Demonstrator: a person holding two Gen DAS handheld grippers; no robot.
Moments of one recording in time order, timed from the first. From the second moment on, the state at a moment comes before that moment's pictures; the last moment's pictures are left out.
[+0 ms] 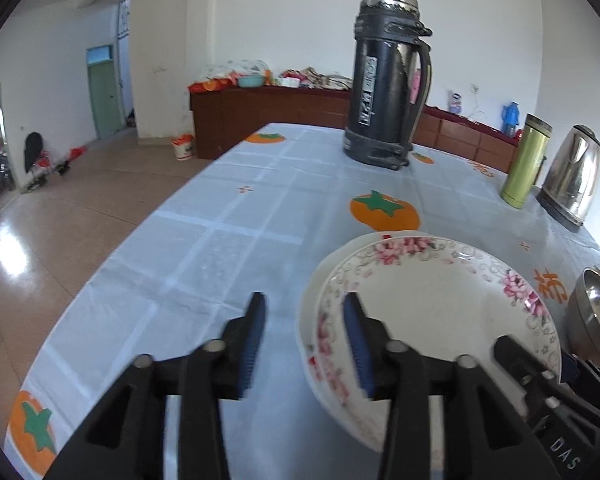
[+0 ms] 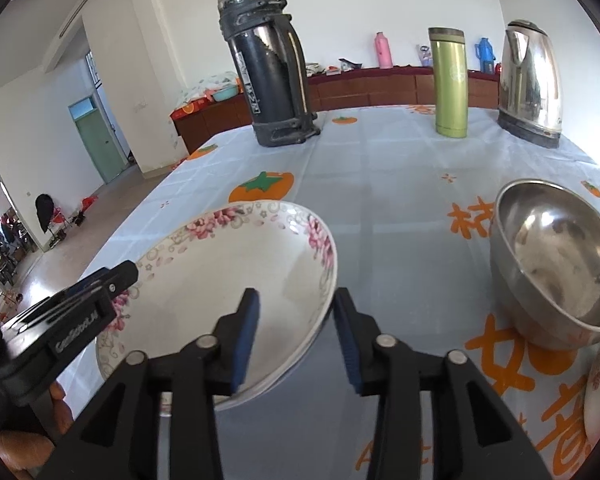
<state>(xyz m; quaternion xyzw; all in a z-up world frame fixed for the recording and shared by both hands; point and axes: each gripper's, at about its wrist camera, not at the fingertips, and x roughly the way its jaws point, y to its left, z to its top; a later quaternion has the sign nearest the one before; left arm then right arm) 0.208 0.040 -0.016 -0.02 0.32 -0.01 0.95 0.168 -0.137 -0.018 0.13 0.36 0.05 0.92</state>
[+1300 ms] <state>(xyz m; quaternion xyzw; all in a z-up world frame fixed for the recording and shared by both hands) 0.178 0.034 -0.018 0.01 0.30 0.04 0.95 0.150 -0.155 -0.010 0.09 0.34 -0.09 0.93</state>
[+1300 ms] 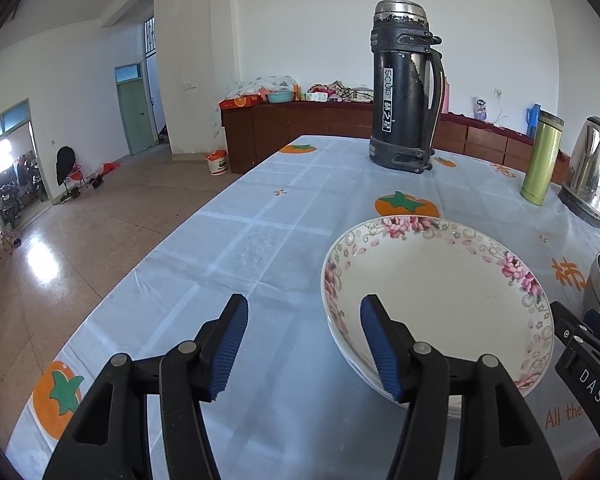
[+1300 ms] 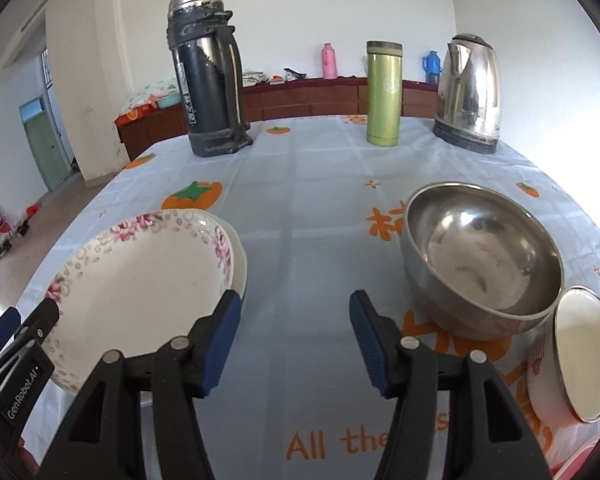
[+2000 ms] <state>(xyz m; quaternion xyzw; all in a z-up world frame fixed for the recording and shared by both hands) 0.155 0.032 -0.012 0.00 0.27 0.02 0.96 0.100 -0.152 0.013 0.10 0.23 -0.10 0.96</state>
